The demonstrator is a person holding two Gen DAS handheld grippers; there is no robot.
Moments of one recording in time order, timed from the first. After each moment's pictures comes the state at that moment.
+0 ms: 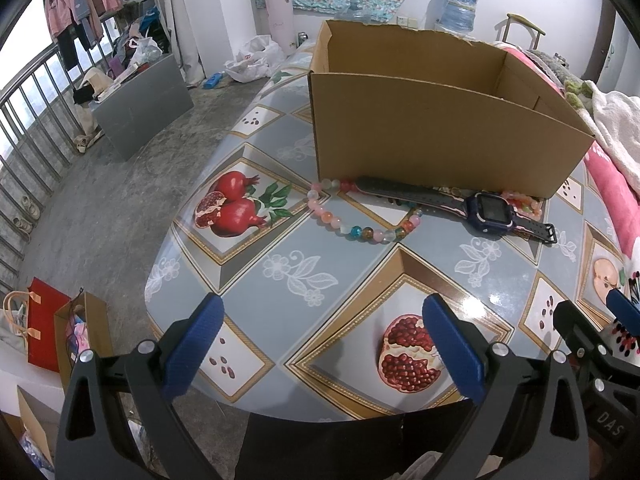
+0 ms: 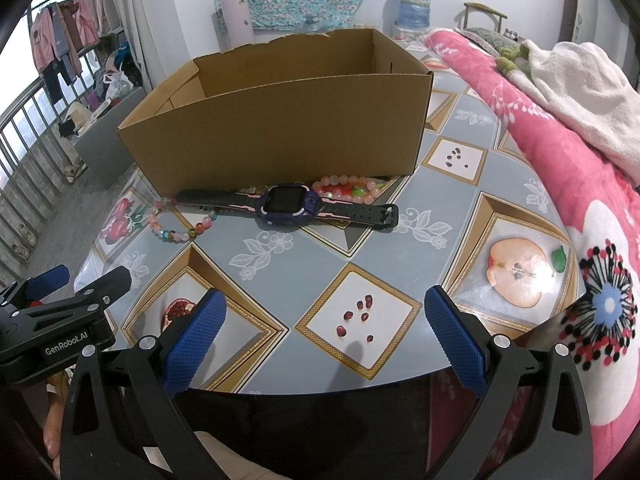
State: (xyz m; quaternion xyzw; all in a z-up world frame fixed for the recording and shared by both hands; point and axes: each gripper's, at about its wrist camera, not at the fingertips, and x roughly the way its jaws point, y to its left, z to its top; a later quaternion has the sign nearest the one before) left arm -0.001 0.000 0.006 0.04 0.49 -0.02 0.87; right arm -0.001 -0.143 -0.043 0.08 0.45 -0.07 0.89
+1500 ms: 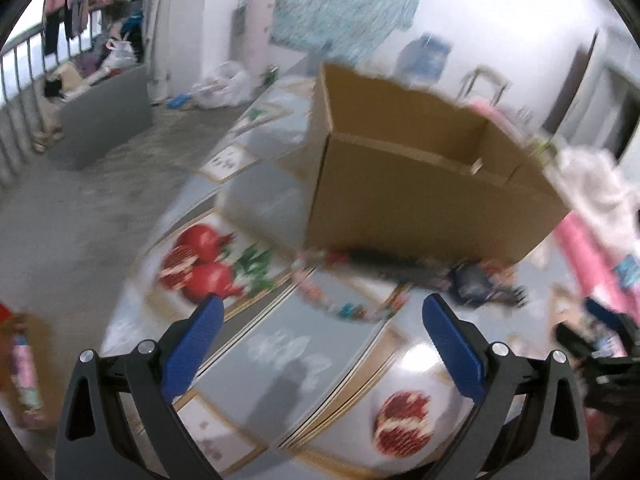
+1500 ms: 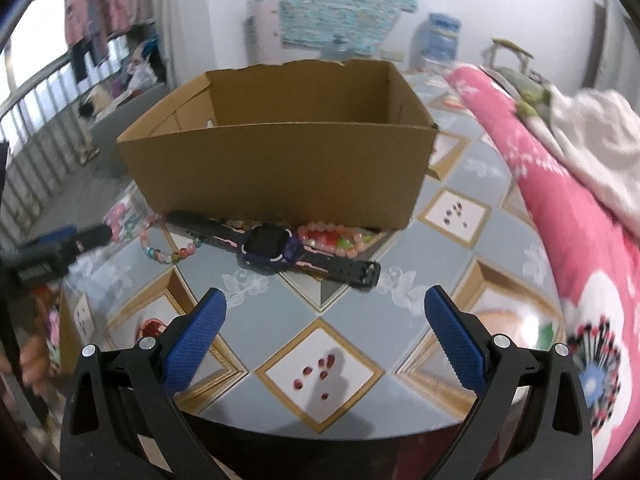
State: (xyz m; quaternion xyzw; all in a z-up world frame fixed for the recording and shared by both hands) left arm 0.045 0.040 0.000 -0.06 0.41 -0.12 0.90; right arm 0.029 -0.168 -0.035 0.00 0.41 -0.02 0.91
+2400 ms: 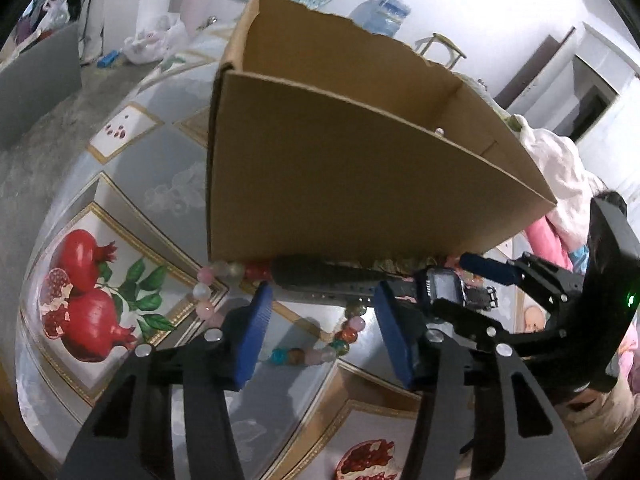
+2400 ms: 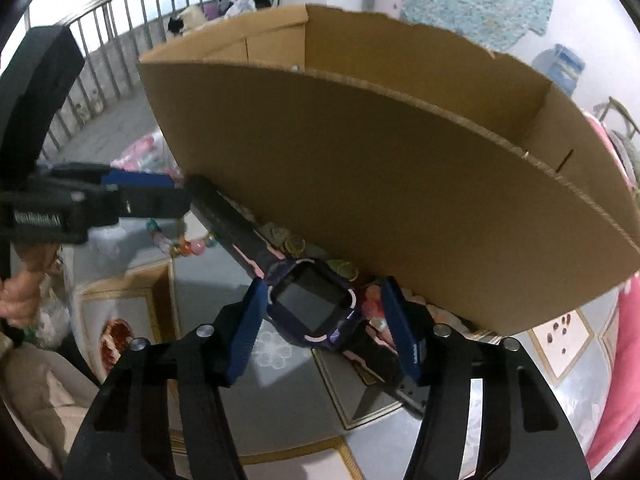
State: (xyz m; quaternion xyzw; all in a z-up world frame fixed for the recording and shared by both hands) left arm 0.115 0.003 -0.047 -0.09 0.50 -0.24 0.83; right arm 0.117 -0.131 -0.080 -0.10 0.45 0.16 0.87
